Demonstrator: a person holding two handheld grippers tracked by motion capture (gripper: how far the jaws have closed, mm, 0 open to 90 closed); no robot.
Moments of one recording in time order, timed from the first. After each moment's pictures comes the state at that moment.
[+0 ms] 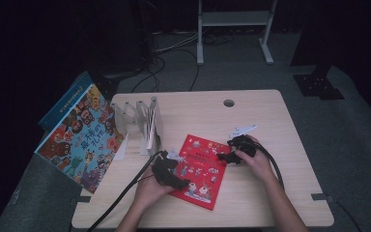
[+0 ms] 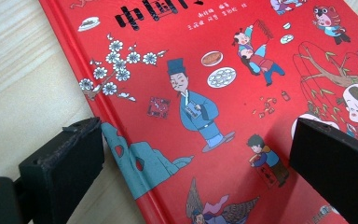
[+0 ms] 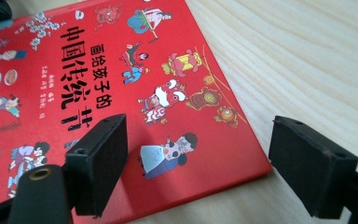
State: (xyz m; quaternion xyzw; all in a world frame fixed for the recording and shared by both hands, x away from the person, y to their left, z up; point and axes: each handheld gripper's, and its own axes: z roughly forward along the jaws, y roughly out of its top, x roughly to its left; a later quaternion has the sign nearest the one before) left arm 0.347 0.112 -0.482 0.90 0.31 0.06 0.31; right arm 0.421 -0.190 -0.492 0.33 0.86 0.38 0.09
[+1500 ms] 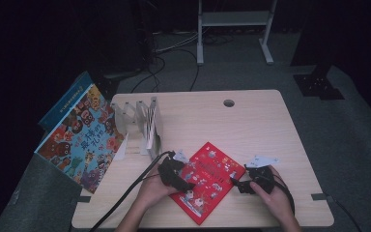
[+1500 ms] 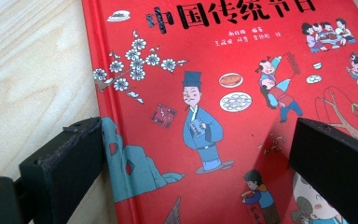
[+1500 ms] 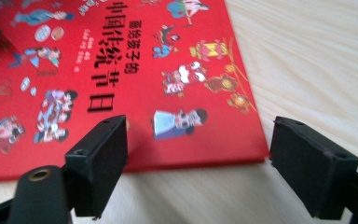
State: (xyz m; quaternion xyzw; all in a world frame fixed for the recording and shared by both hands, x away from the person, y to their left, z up) left arm 0.349 0.096 -0.483 0.92 0.25 0.03 0.31; right arm 0.305 -0.218 -0.493 0.39 0.83 0.38 0.15
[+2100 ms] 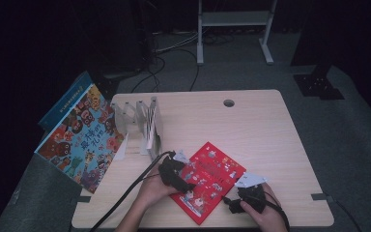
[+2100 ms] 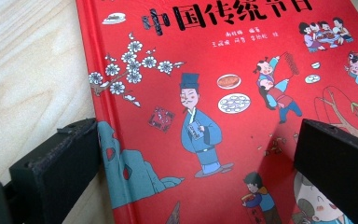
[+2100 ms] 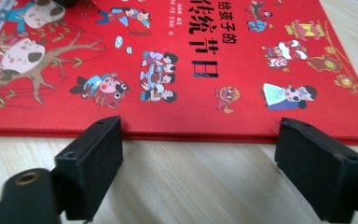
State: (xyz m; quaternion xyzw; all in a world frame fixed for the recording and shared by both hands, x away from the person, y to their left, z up) left arm 0.350 0.095 -0.484 0.92 0.25 0.02 0.31; right arm 0.260 -0.183 -0.500 0.35 0.85 0.36 0.16
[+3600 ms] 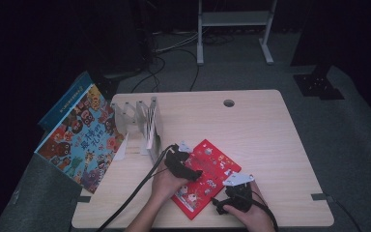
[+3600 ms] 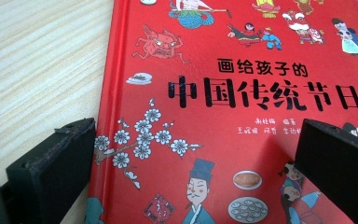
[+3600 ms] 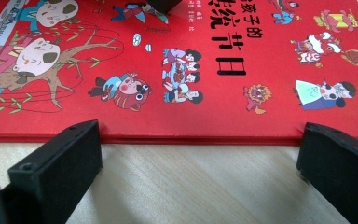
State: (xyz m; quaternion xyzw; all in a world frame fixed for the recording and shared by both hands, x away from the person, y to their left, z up) left arm 0.372 0.076 -0.491 0.87 0.34 0.08 0.35; right arm 0.263 -0.150 -0.505 0.37 0.84 0.35 0.15
